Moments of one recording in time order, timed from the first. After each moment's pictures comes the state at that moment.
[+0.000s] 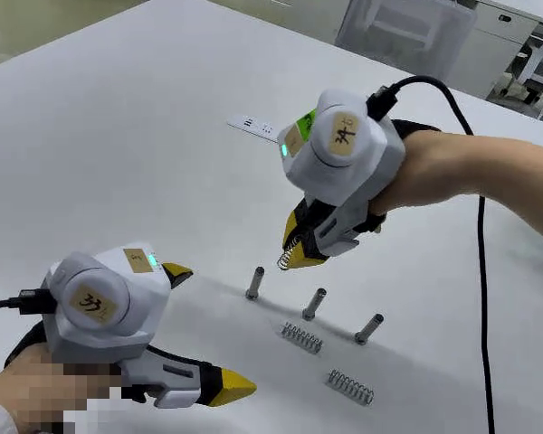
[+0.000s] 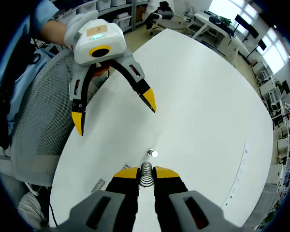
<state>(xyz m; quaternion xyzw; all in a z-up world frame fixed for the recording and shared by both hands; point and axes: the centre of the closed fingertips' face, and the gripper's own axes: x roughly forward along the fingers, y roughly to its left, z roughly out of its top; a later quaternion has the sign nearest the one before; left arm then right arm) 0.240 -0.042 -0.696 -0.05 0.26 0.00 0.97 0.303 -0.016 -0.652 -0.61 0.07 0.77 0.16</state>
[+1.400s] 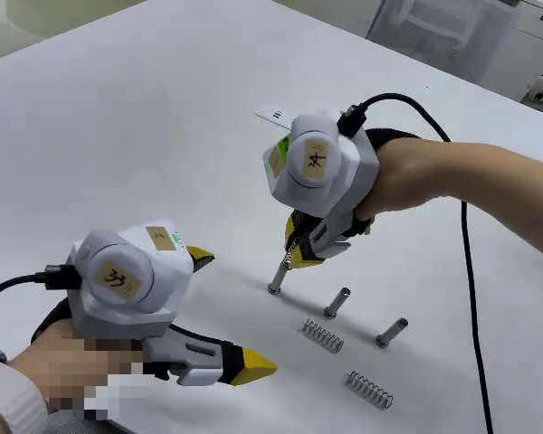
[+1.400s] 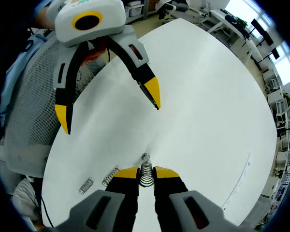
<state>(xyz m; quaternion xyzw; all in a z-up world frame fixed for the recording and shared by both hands) 0.242 -0.032 -0.688 -0.07 0.24 0.02 0.97 0.294 0.001 -0.680 -0.64 0.05 0.75 0.12</state>
